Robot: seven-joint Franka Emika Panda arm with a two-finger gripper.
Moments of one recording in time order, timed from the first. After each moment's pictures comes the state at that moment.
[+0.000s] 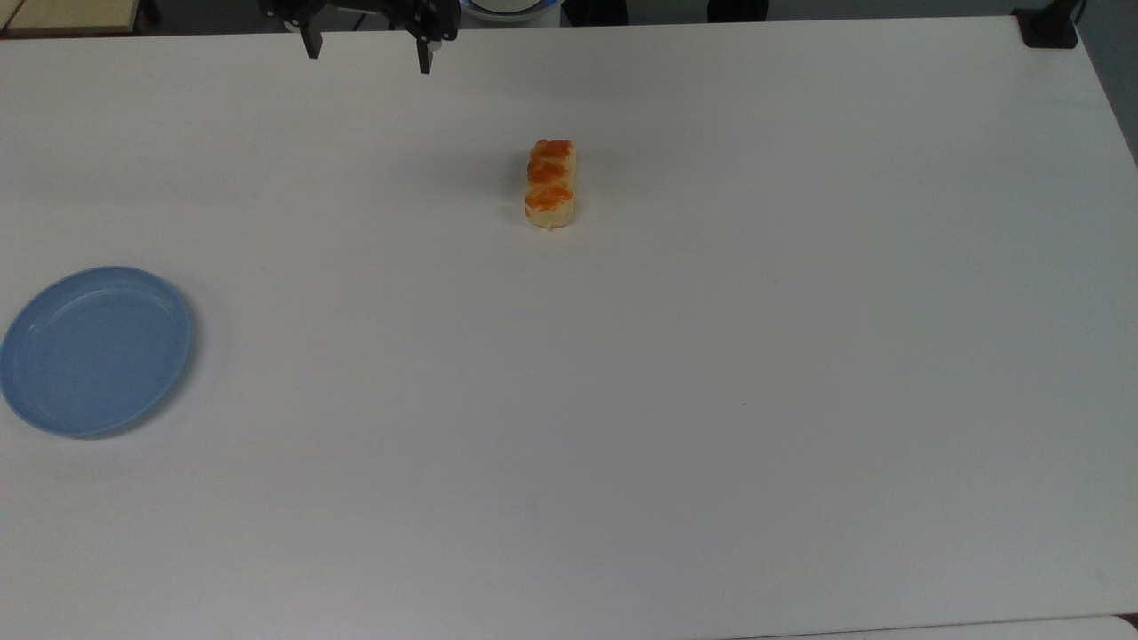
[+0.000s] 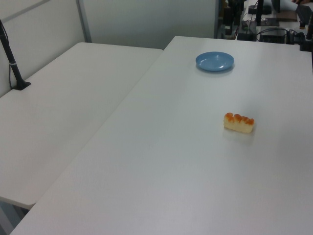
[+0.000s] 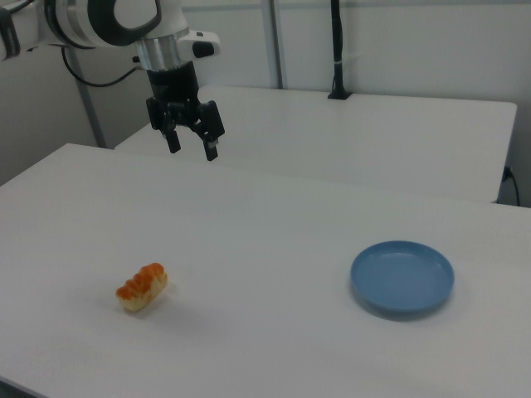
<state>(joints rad) -0.06 0.08 -0.04 -1.51 -0.06 1.60 0.01</state>
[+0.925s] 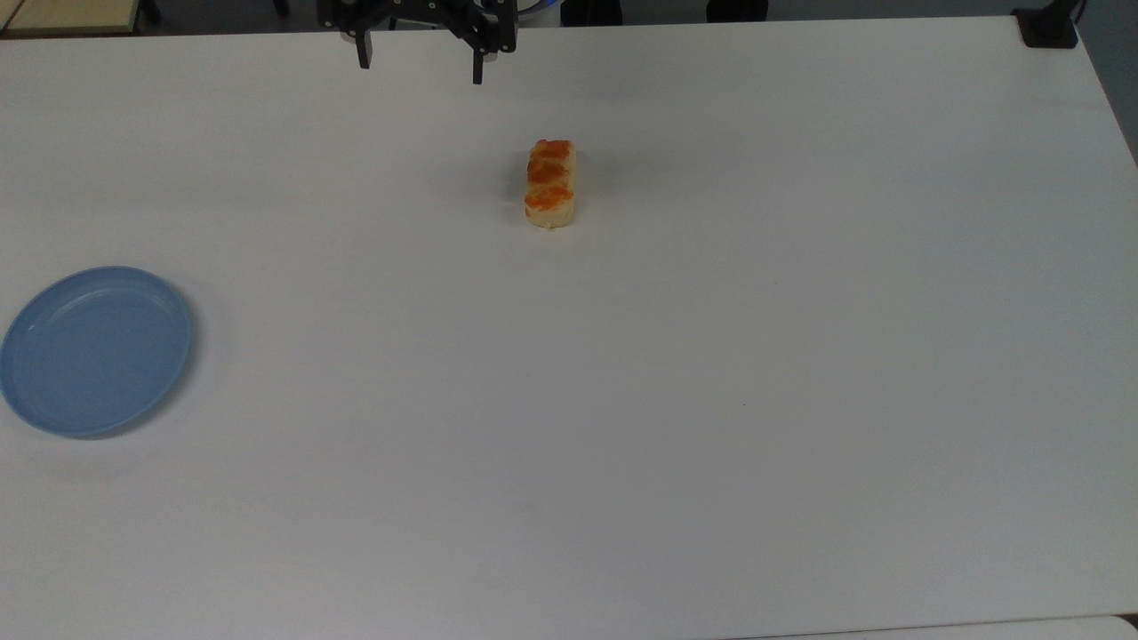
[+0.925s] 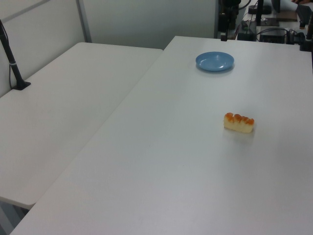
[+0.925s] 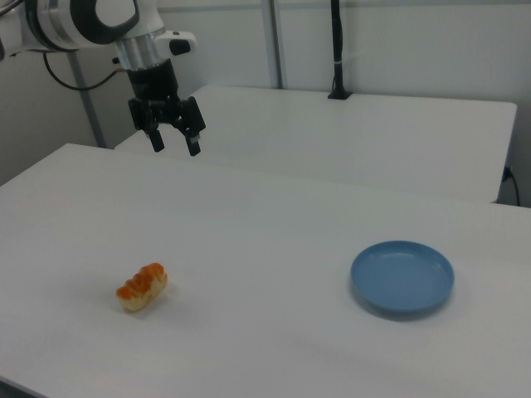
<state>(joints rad) 0.03 0.10 -0.03 -1.50 -0.12 1.60 0.06</state>
